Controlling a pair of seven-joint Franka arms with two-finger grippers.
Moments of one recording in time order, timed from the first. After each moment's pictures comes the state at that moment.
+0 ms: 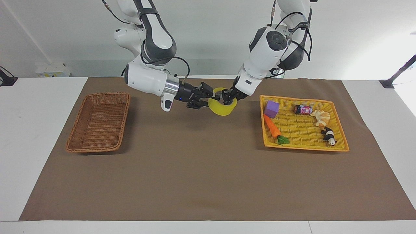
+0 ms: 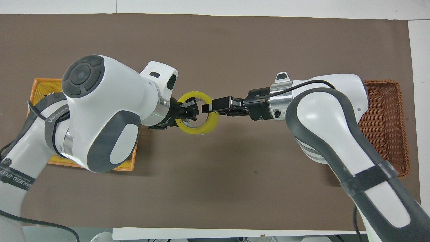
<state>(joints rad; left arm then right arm) -0.46 0.07 -0.17 -1.83 -0.33 1.96 -0.76 0.45 0.08 -0.07 -2.02 1.27 2.10 -0.32</state>
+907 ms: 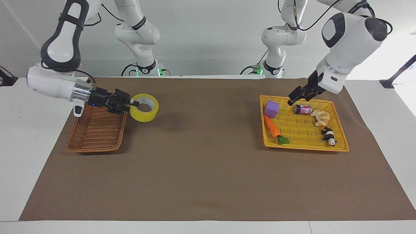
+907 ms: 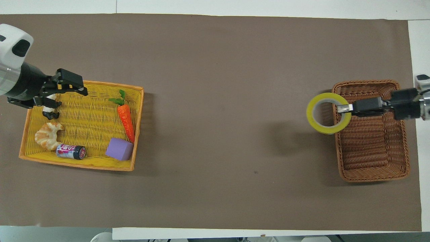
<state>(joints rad) 0.01 -0.01 -0.14 -1.75 -0.14 1.67 -0.27 -0.34 0.07 -0.09 -2.02 0.83 1.55 -0.57</state>
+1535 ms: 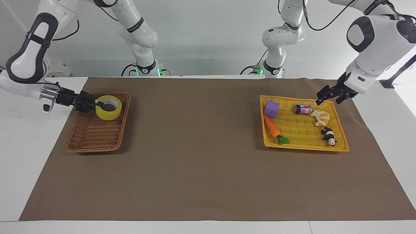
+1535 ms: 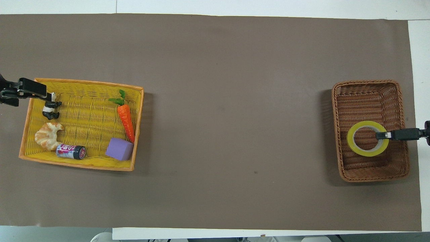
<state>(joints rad) 0.12 -0.01 -0.15 -1.76 -0.08 1.67 -0.01 -0.56 0.24 -0.09 -2.00 0.66 1.52 -0.90</state>
